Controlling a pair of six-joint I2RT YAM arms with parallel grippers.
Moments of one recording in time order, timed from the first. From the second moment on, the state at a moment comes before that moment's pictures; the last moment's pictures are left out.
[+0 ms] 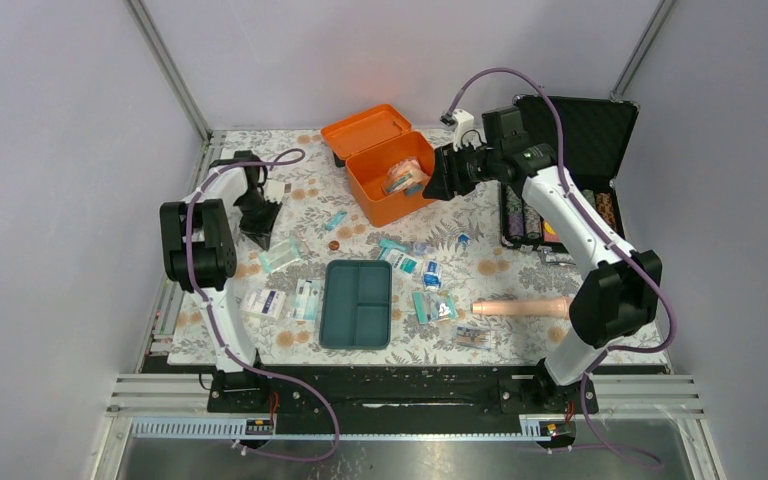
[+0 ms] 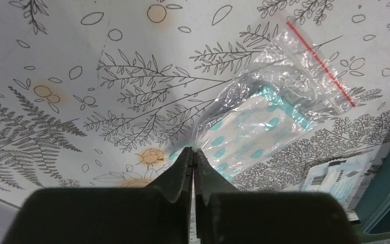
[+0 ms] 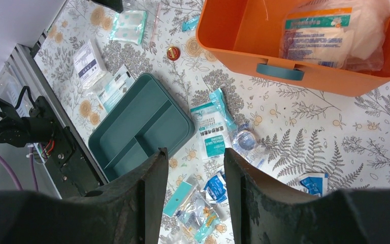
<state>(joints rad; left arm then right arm) 0.08 2.04 1.53 -1.00 0.13 0.37 0.35 1.66 1.57 -0.65 -0.63 0.00</state>
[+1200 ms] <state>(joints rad) 0.00 1.56 1.65 -0.53 0.99 -0.31 0.40 2.04 1.97 -0.17 -0.99 0.52</state>
